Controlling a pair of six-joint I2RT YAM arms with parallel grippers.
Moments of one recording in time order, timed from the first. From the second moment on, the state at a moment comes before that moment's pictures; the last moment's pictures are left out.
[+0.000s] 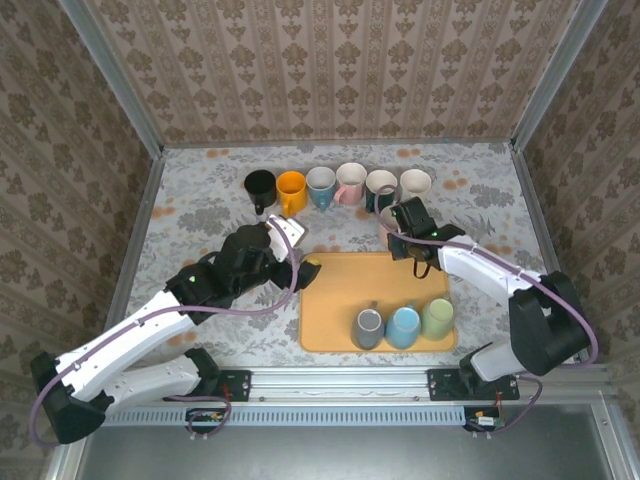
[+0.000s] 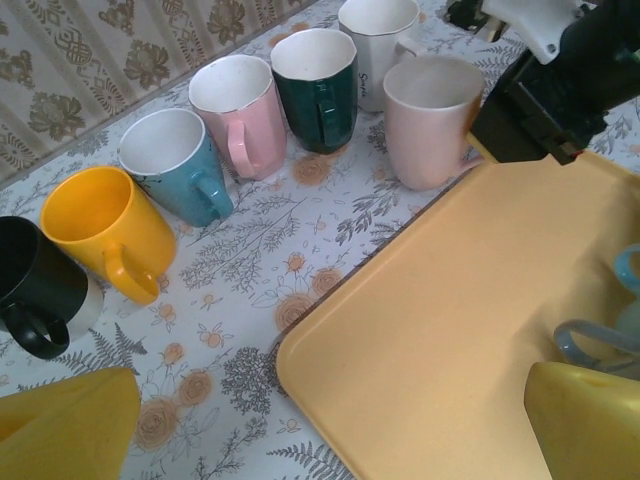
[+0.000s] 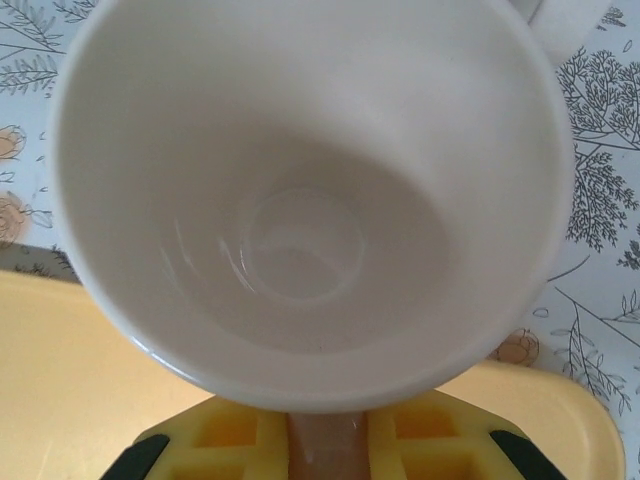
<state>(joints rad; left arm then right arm) -0.93 0.94 0.91 -0.50 -0.15 0.01 0.43 1.46 0.92 -0.44 0.20 0.24</state>
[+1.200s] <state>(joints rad) -0.97 1.03 0.90 -0.52 -0.01 0.05 0.43 1.09 0.95 -0.46 0.16 0.23</state>
